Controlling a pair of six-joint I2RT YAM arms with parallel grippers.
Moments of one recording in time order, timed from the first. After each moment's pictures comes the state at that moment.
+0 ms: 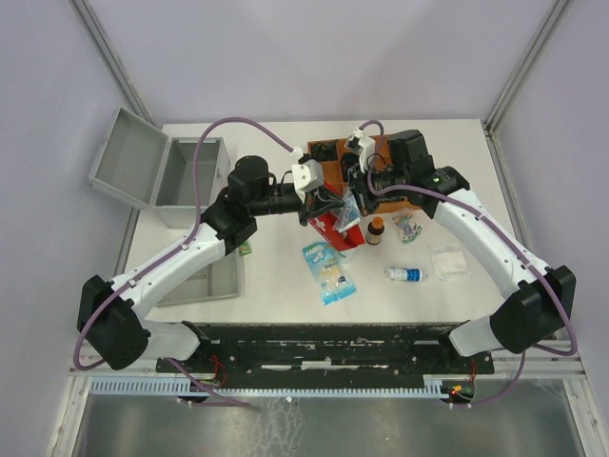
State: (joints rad) left arm -0.68 1.33 1.11 0.14 0.72 0.18; right arm 0.47 1.44 1.37 -0.61 -0.73 0.09
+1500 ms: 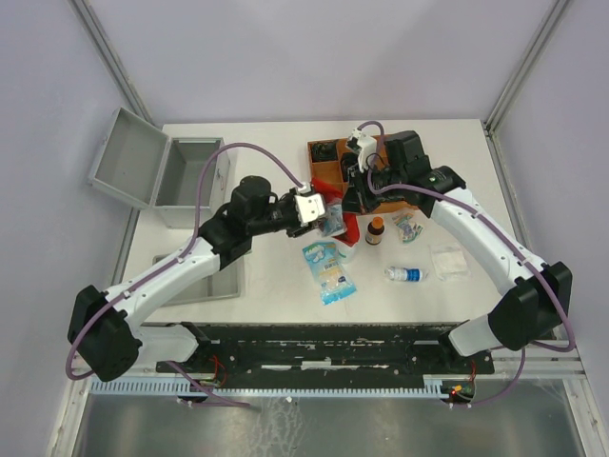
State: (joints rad) left arm -0.70 1.24 0.96 0.00 0.43 0.58; right arm 0.48 1.46 1.37 -0.61 -0.60 0.09
